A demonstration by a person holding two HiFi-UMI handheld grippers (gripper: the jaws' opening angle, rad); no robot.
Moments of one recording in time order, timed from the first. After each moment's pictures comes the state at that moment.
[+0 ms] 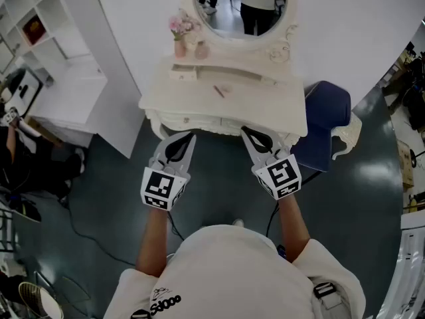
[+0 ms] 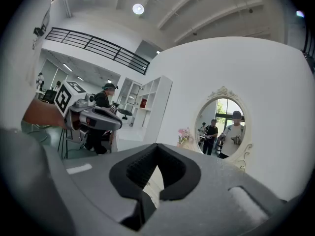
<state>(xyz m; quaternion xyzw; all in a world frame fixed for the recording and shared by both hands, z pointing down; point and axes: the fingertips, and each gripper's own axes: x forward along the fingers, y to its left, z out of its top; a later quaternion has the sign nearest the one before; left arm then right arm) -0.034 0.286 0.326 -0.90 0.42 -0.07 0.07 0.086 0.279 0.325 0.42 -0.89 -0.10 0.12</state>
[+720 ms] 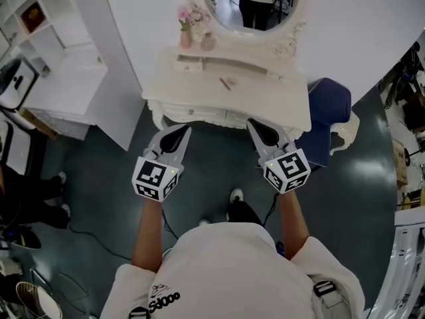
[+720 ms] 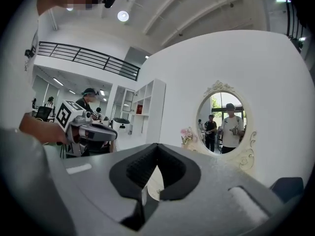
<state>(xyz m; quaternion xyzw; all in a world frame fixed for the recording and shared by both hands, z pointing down) -0.097 0.281 0.343 -0.91 0.41 -0.05 0.03 0.051 0.277 0.324 0.43 -0.90 -0.04 0.06</state>
